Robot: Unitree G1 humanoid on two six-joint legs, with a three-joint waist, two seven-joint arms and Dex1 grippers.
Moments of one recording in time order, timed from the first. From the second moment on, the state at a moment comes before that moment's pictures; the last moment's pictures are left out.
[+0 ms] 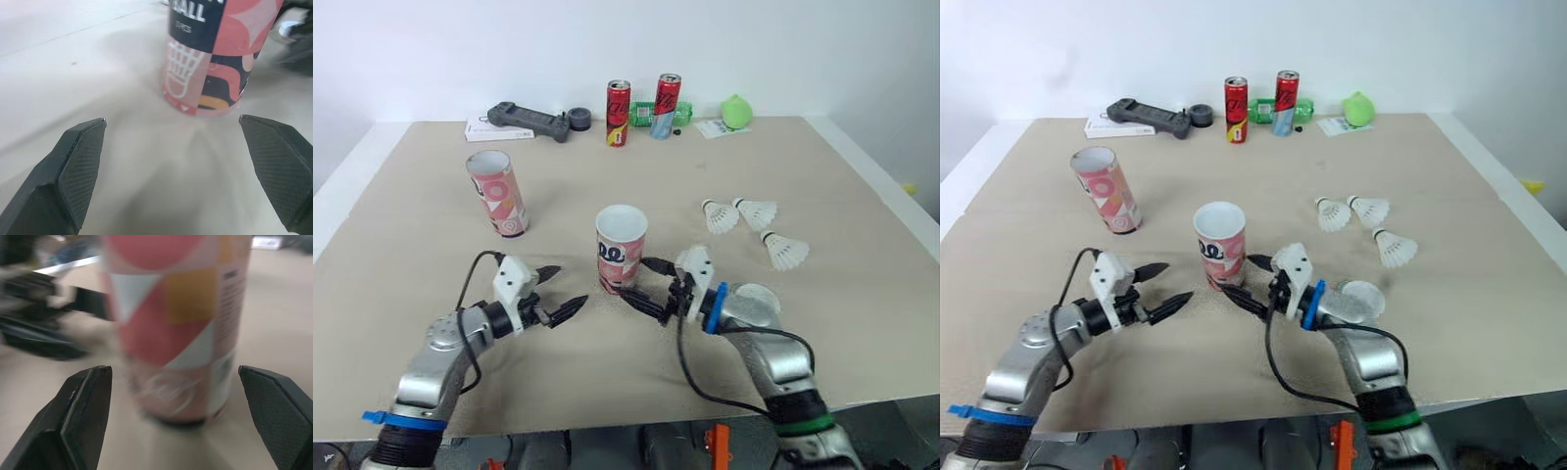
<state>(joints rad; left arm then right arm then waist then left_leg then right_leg) -0.11 0.48 0.03 -0.20 -0.41 0.31 -0.79 -0.33 -0.28 0.13 0.03 0.26 0.21 0.80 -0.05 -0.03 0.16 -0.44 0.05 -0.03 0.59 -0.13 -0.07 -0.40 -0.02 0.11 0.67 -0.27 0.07</state>
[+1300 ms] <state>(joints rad) -0.05 0.49 0.04 -0.30 -0.43 0.33 -0.73 -0.51 -0.17 0.16 0.34 0.21 0.02 0.89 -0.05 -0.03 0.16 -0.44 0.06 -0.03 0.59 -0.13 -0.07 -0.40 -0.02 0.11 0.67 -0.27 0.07</state>
